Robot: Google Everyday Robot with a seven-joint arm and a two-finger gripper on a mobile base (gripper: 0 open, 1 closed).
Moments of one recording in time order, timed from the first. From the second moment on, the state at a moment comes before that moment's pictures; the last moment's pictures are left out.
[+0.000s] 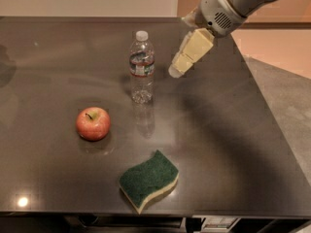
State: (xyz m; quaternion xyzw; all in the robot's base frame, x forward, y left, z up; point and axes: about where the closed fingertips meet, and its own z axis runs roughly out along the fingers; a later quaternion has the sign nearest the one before) arm 0.574 -0.064 0.982 -0.60 0.73 0.14 0.31
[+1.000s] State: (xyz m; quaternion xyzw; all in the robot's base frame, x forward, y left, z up) arm 0.597 0.019 0.956 -0.61 0.70 0.21 0.32
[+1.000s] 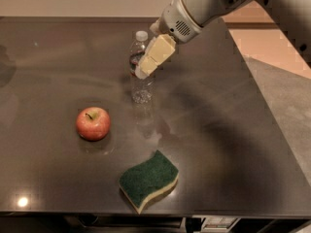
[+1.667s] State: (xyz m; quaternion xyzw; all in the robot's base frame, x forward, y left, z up) arm 0.600 0.030 0.950 -0.61 0.69 0.22 0.31
